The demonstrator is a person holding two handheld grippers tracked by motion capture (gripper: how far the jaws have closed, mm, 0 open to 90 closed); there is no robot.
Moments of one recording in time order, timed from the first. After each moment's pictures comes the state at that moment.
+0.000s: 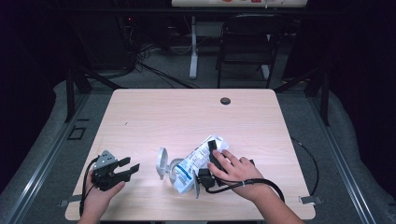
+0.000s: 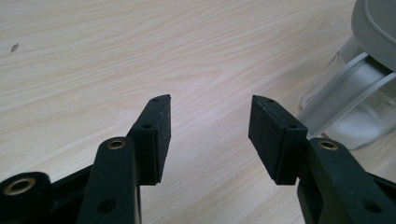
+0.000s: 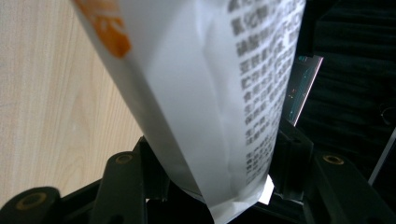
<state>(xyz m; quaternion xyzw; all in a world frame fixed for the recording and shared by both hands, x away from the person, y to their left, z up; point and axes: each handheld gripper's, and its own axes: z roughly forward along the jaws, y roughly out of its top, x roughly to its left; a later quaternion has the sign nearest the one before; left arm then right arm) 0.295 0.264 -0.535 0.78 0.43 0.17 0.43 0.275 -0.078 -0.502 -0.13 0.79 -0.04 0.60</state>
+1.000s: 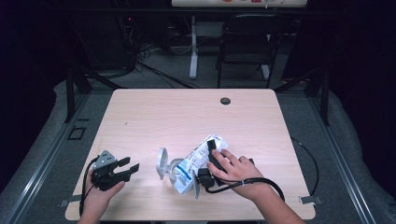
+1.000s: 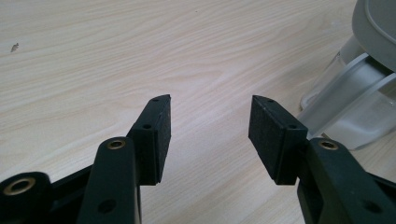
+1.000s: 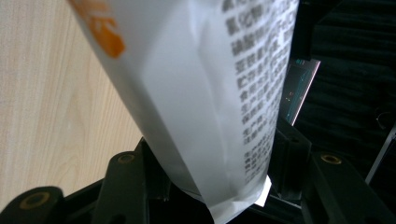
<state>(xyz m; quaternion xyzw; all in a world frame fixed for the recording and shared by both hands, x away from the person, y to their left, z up) 0.295 0.266 -0.534 0.78 0.43 0.17 0.42 0.275 -0.077 -0.500 -0.14 0.79 -0.04 0.60</state>
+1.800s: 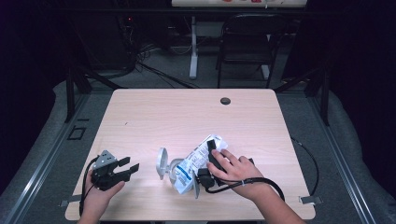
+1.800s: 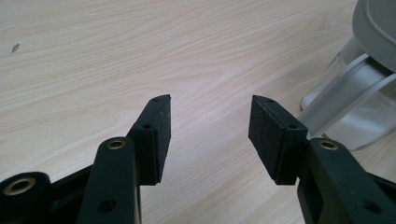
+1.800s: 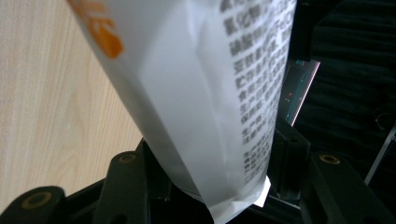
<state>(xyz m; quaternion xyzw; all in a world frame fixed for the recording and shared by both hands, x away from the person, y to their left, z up) 0.295 0.266 -0.534 0.78 0.43 0.17 0.43 0.275 -0.076 -0.499 -0.14 0.78 -0.05 0.60</state>
